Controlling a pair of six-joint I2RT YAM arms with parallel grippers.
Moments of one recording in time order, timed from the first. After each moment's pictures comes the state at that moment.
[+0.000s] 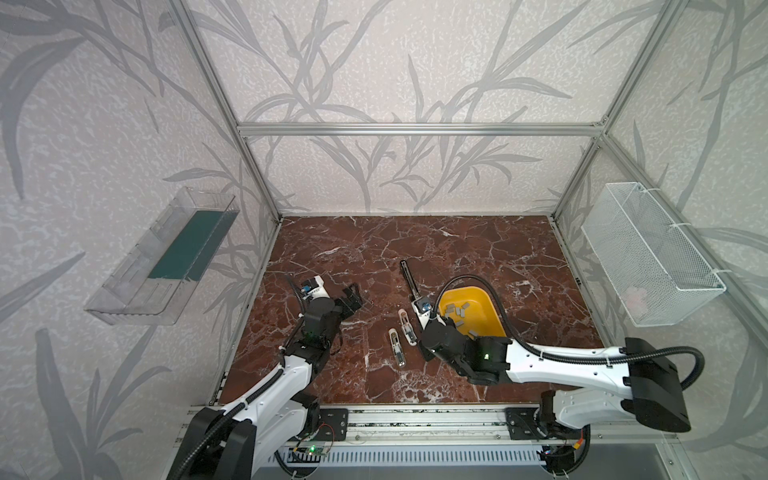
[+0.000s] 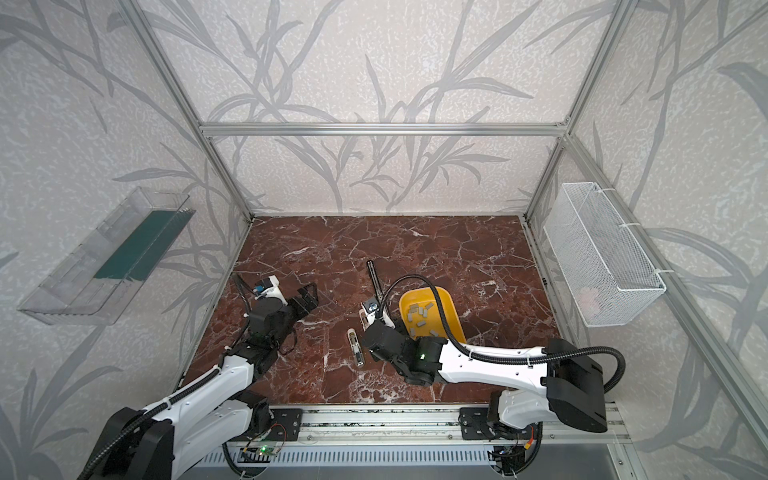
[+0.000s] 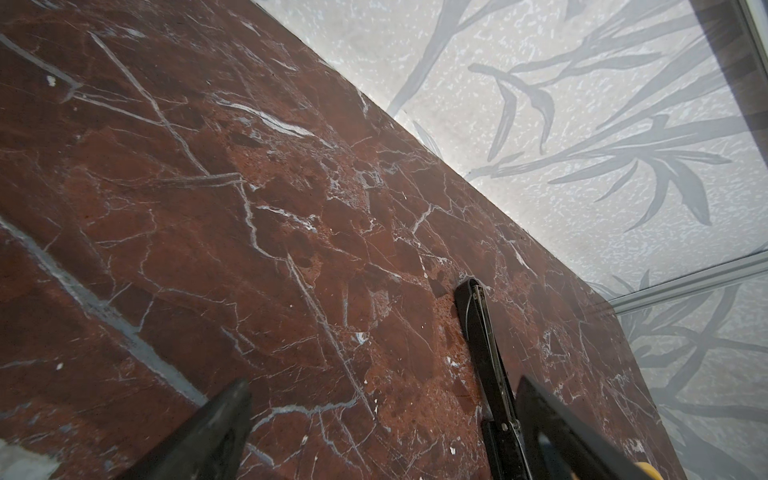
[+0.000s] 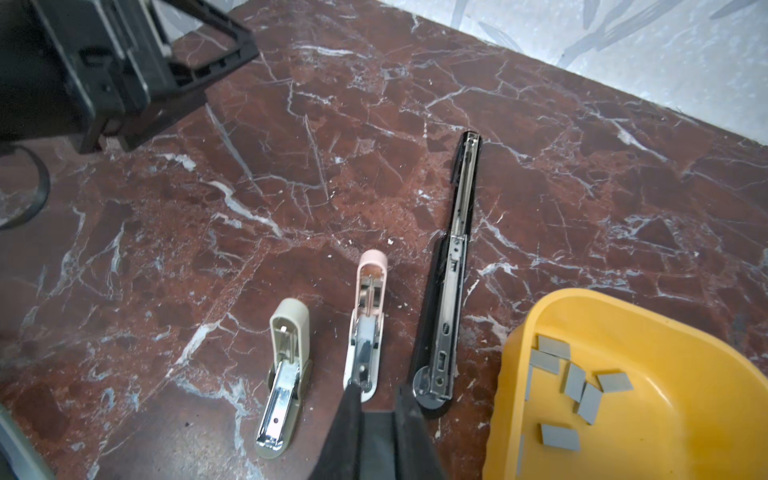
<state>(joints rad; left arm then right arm) -0.28 0.98 0.27 0.35 -0.17 -0.76 1.26 1.36 0.81 -0.15 0.56 0.40</state>
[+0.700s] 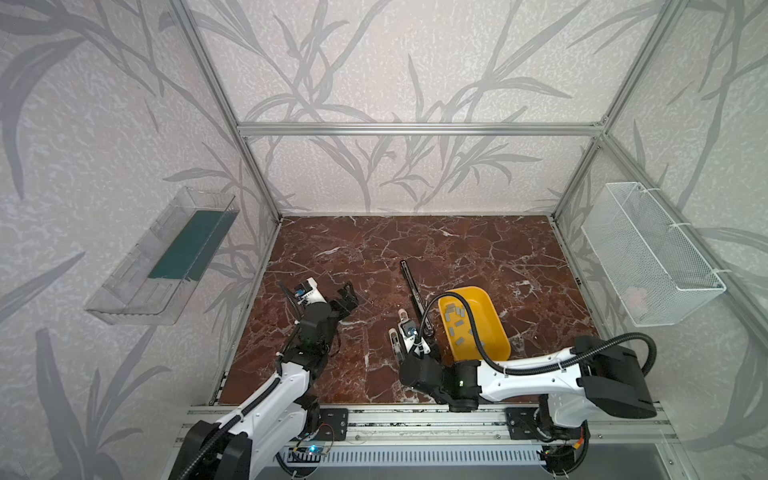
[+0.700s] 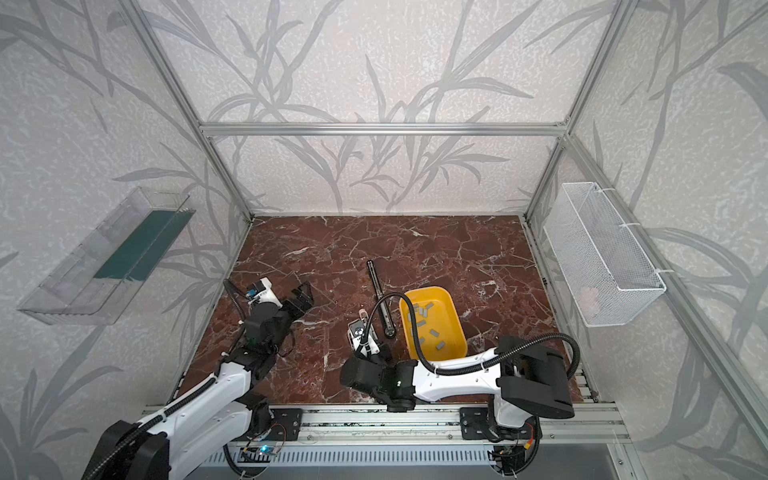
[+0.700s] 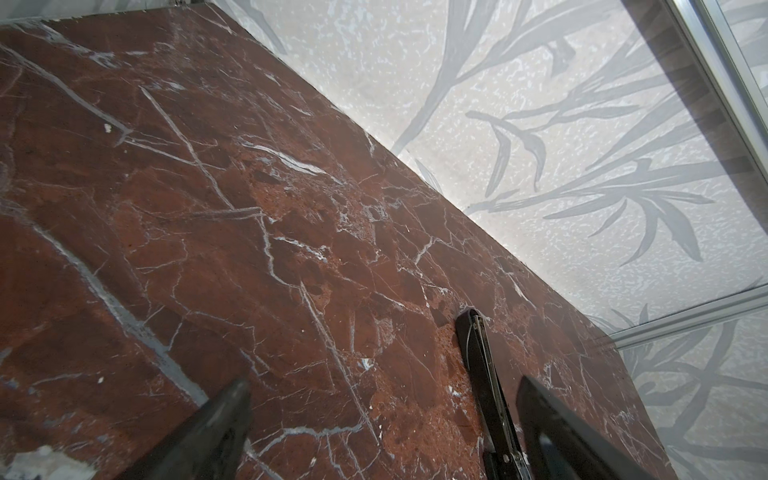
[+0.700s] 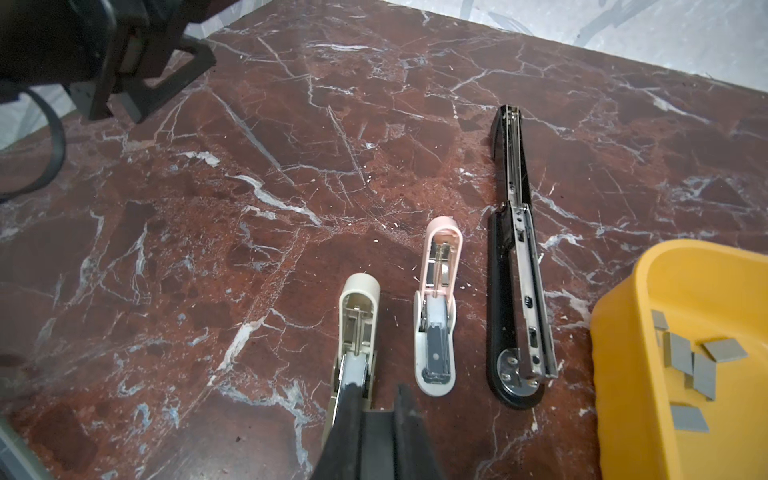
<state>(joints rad) -0.28 0.90 0.22 0.39 -0.25 -0.76 1.42 1.55 0.82 -0.01 0.74 0.63</state>
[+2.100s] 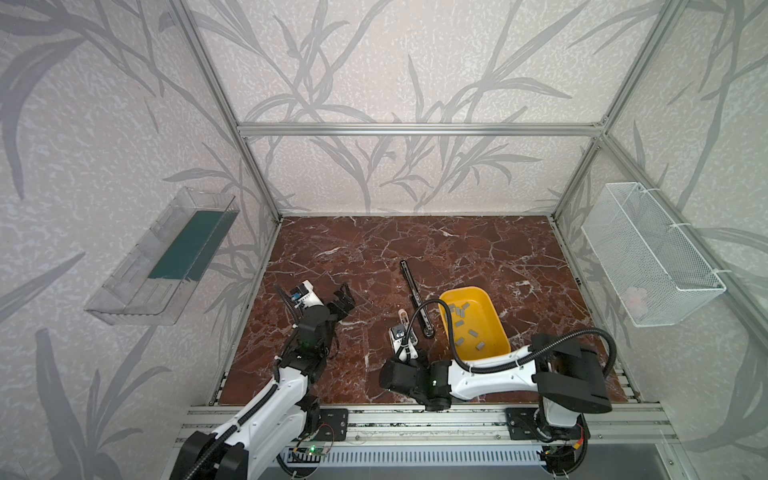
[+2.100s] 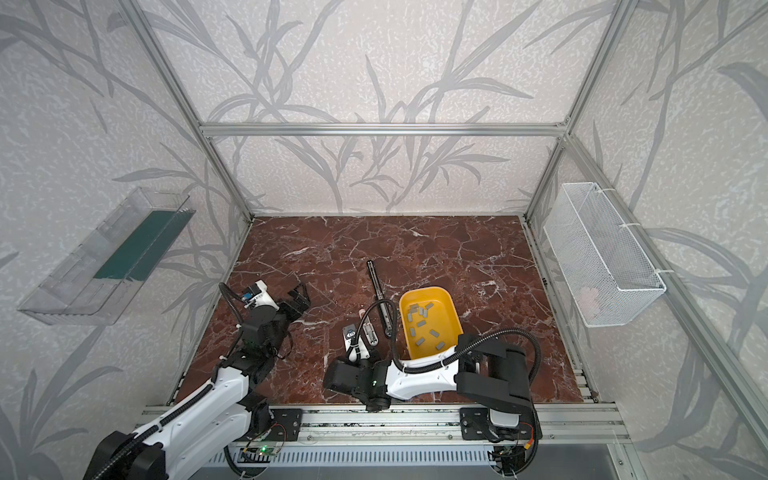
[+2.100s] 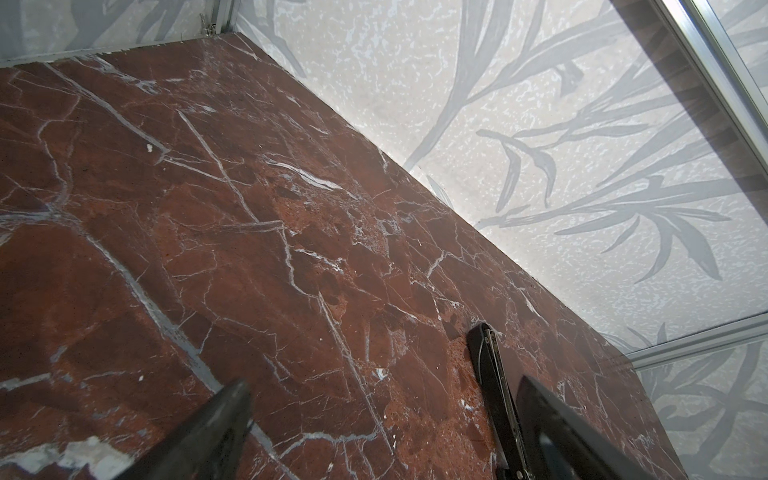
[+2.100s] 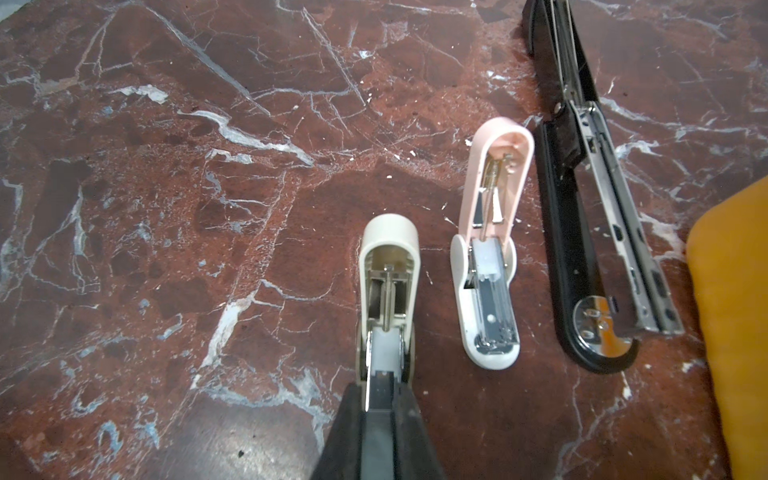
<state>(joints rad) -0.28 0.85 0.21 0.36 -0.30 -0.75 1.42 1.78 0.96 -0.14 0.68 0.82</state>
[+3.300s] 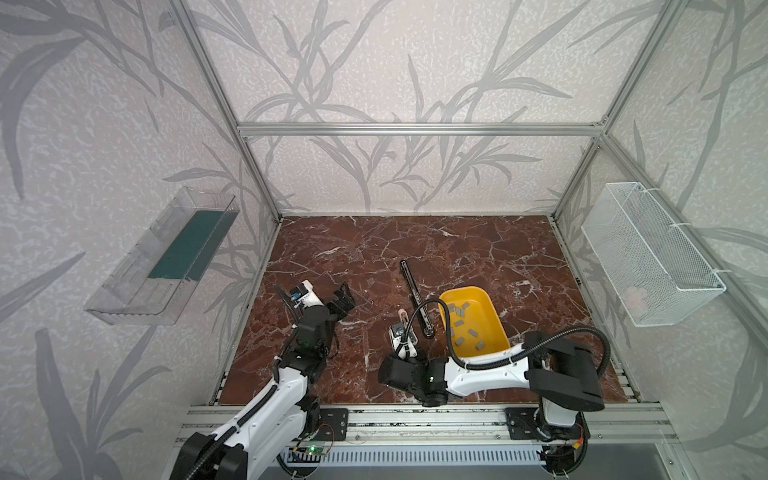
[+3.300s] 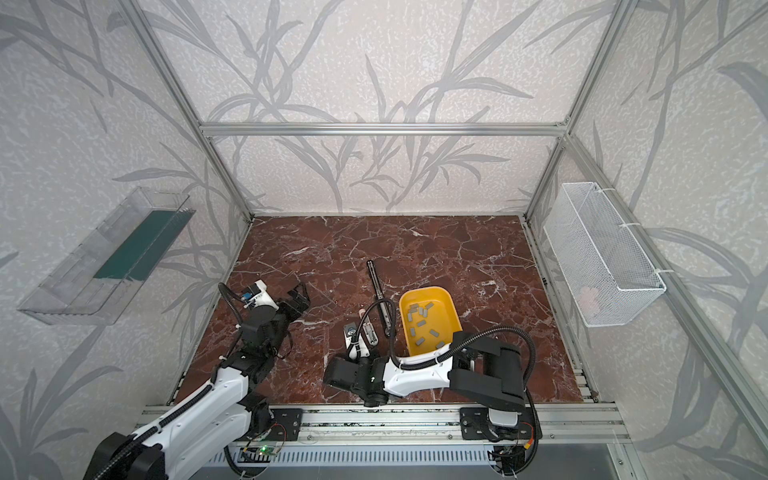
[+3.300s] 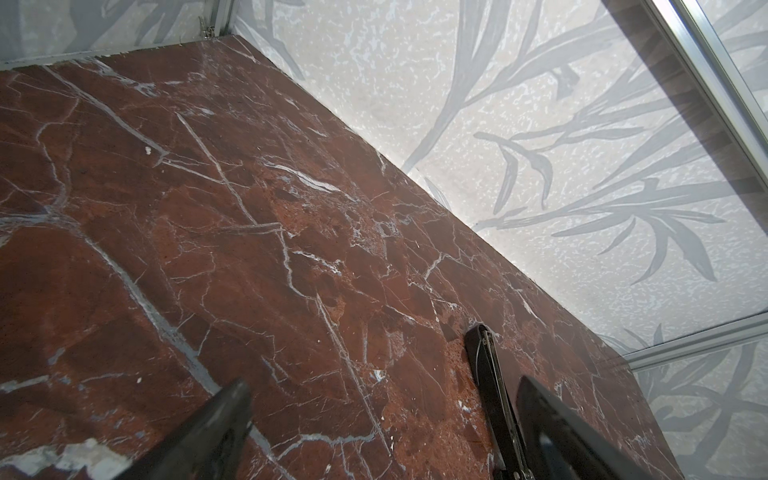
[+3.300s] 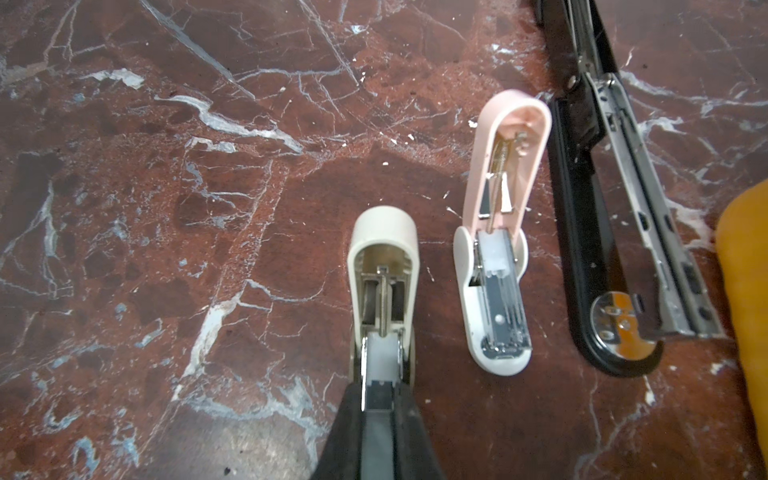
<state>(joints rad) -0.28 0.85 0.21 0.36 -0.30 -0.75 1.39 1.81 0.97 -0.14 0.64 0.84</state>
